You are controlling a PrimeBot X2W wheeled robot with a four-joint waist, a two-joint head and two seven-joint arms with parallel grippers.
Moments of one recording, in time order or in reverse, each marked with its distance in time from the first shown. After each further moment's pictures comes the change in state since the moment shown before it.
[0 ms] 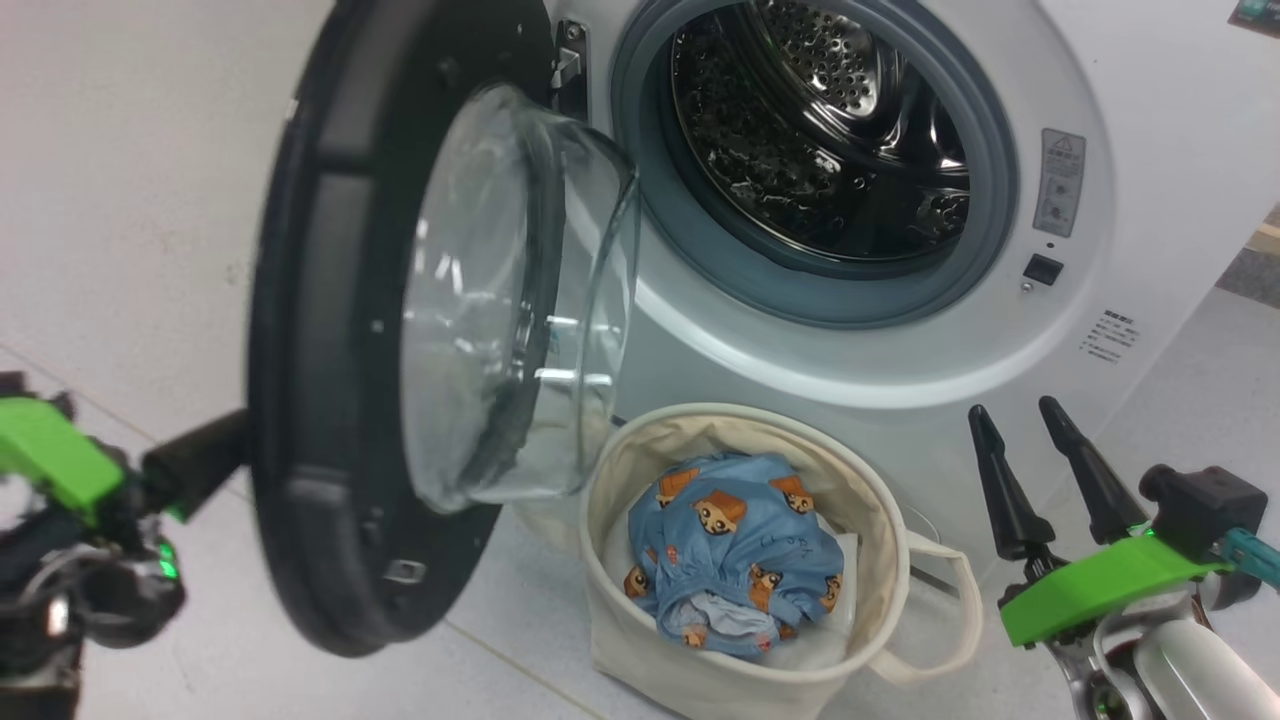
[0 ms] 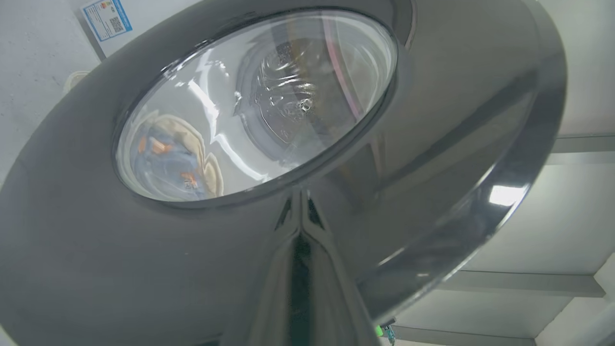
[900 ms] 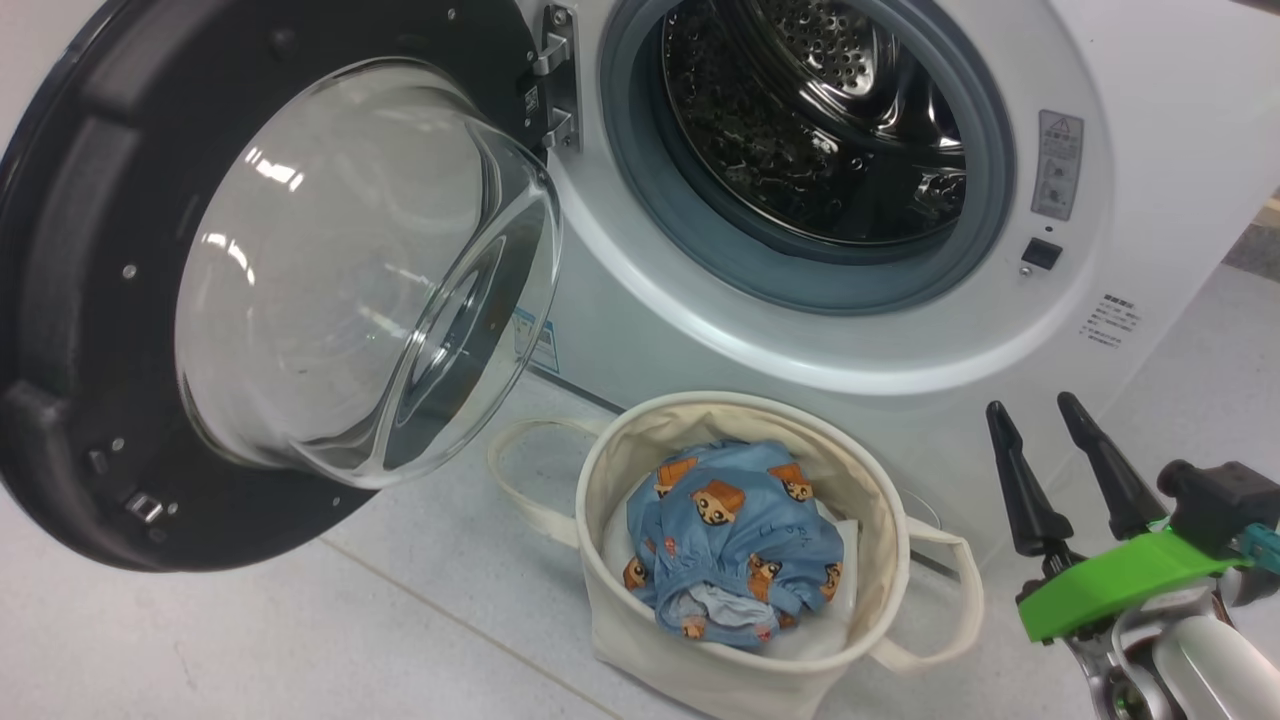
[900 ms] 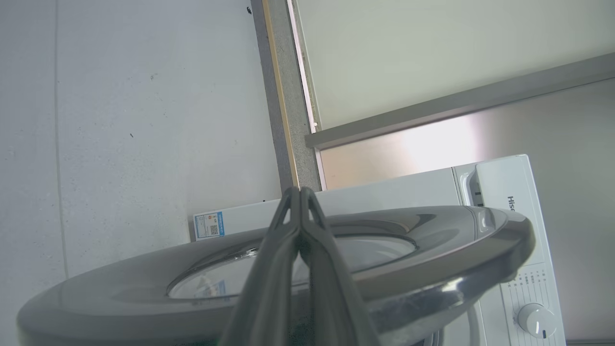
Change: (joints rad) left arm -0.246 0.086 0.130 0.464 0.193 -0.101 -0.452; right arm -0.003 -0.032 0.001 -0.002 0.009 0.000 0.000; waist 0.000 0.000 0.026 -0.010
